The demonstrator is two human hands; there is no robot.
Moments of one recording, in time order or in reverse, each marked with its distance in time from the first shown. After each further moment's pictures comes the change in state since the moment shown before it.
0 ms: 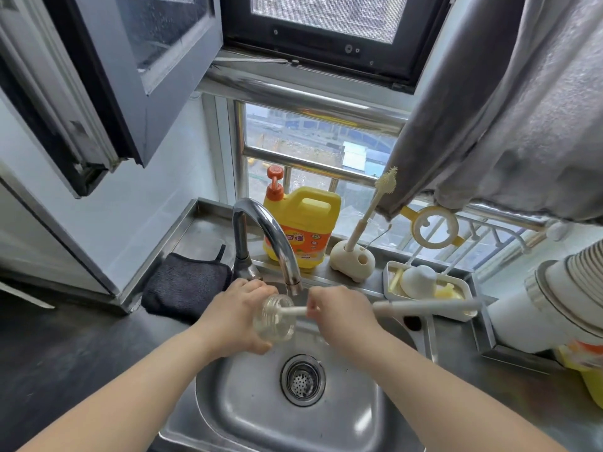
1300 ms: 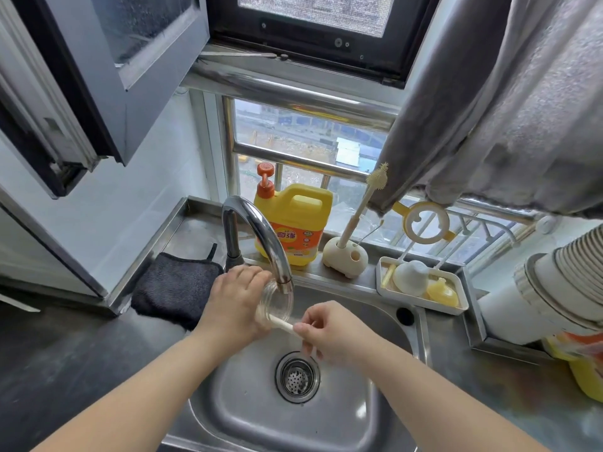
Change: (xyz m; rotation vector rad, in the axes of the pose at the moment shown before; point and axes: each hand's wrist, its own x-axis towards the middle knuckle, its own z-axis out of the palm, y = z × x) left_hand 0.008 0.004 0.020 0.113 0.389 0.105; right_hand -0.028 0.004 0.000 0.717 -0.290 0.232
